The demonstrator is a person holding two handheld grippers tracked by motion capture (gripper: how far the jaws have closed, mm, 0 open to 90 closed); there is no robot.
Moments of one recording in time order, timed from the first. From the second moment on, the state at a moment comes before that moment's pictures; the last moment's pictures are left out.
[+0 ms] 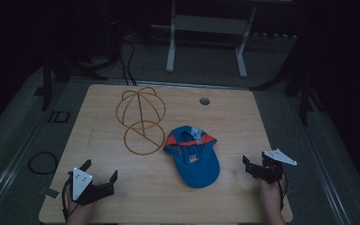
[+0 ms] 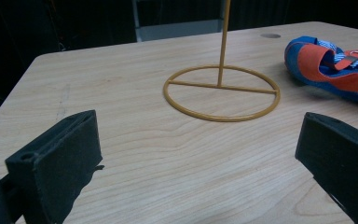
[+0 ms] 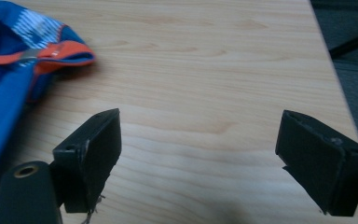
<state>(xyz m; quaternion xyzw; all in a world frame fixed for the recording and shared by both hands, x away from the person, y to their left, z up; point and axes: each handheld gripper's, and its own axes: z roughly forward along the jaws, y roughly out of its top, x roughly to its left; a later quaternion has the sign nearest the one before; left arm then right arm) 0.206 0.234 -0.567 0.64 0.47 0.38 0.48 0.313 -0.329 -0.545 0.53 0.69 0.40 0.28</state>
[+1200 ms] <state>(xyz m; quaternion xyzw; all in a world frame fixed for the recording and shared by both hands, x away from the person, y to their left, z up) 0.205 0.235 -0.566 0.64 0.47 0.37 0.48 0.375 -0.253 -0.490 0.40 0.78 0.44 0.19</state>
